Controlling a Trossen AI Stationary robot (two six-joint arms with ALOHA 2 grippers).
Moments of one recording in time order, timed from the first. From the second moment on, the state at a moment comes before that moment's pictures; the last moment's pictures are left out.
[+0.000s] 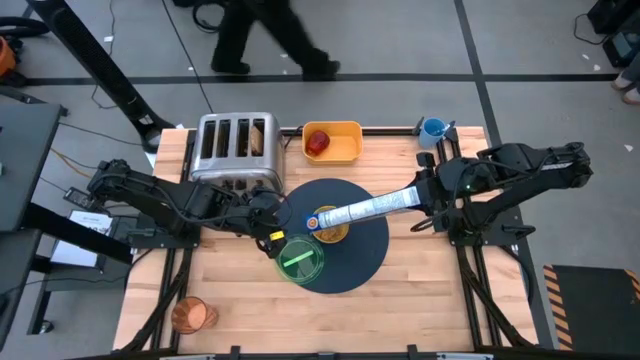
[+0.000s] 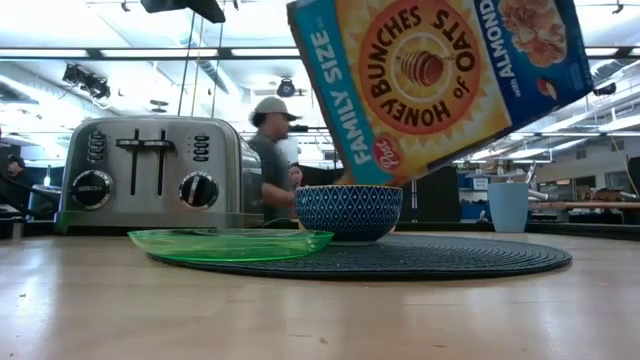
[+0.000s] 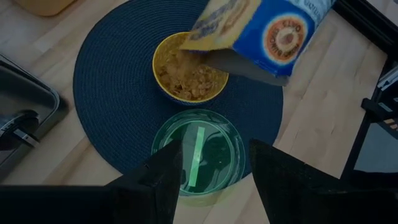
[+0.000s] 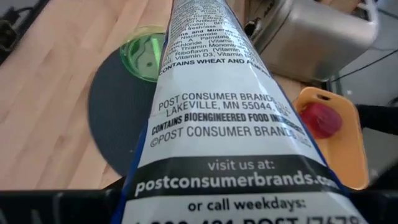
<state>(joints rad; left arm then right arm) -0.31 1.39 1.40 -0.96 -0.34 -0.91 0.23 0.98 1.28 -1.07 0.21 -0.14</state>
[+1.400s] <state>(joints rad) -0.28 1.29 1.40 -0.47 -0.45 -0.79 0.23 0.37 0.84 -0.84 0.16 0.10</state>
